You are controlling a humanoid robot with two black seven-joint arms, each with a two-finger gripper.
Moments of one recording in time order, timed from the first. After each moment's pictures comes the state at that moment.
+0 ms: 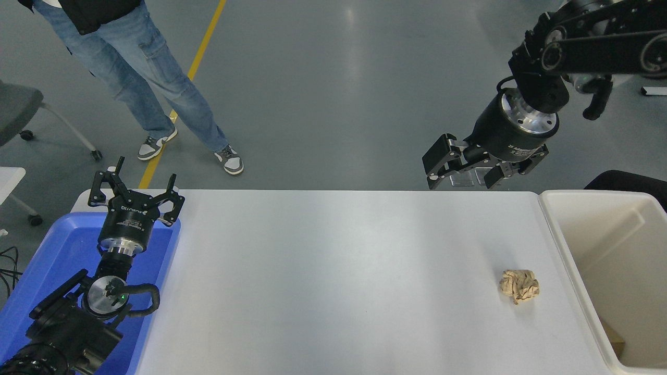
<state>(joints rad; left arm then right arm) -0.52 0.23 -1.00 -0.46 -0.12 -0.69 -0.39 2.25 -0.23 -1.17 1.31 -0.07 0.78 -0.05</state>
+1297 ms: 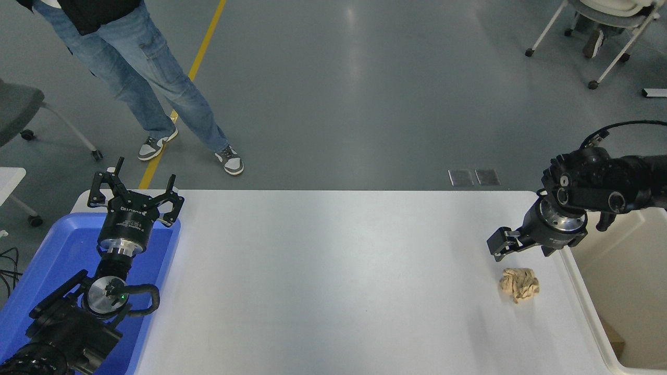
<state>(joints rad) -0.52 0.23 -1.00 -0.46 -0.12 -0.69 -0.39 1.35 -0.43 -0.92 0.89 -0.62 0.52 -0.04</state>
